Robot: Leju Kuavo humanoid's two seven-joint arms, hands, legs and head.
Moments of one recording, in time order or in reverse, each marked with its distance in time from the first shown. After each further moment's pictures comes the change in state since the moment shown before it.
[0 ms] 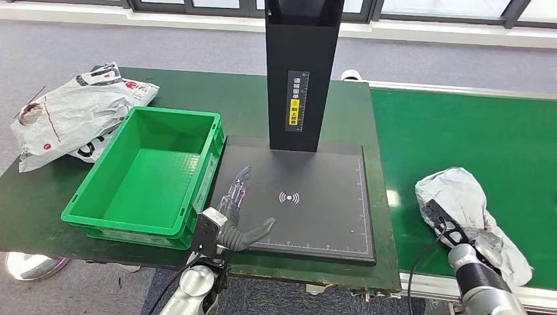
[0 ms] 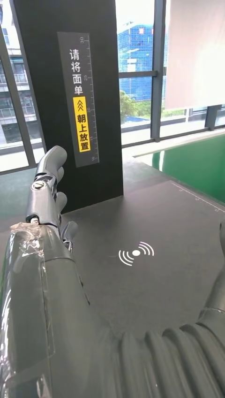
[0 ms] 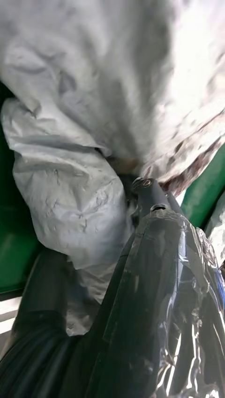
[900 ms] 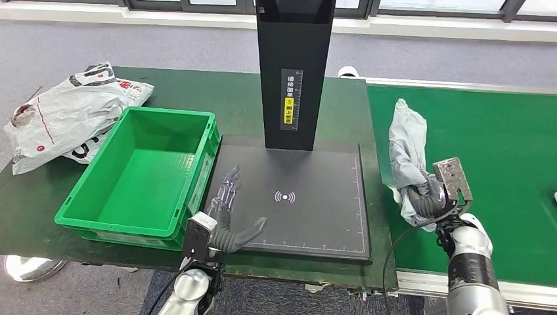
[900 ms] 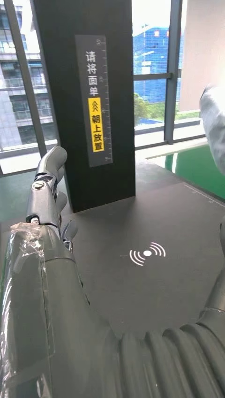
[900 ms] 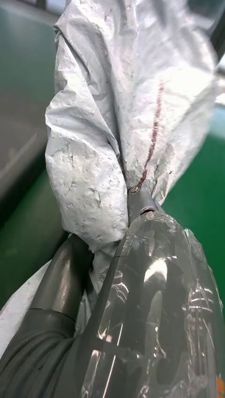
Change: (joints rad) left arm 0.039 0.004 0.027 -0.044 -0.003 0.060 -0.029; right arm 0.032 0.151 -0.054 -0.397 -0.780 0.310 -0.646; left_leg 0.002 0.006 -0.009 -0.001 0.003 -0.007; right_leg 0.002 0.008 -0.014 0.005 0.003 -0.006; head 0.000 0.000
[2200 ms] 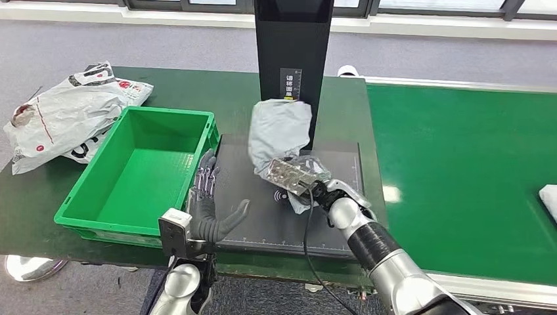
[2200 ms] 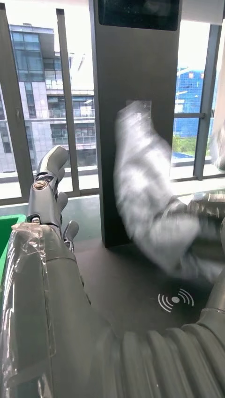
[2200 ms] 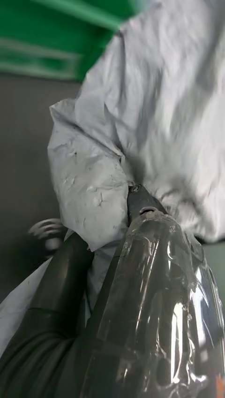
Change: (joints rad) left arm 0.013 -0.013 0.021 -0.138 0.051 0.081 -0.029; right arm -0.154 0.196 0.965 0.055 0.016 -0.145 0.139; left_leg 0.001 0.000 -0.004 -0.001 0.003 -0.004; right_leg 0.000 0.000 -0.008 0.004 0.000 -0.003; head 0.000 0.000
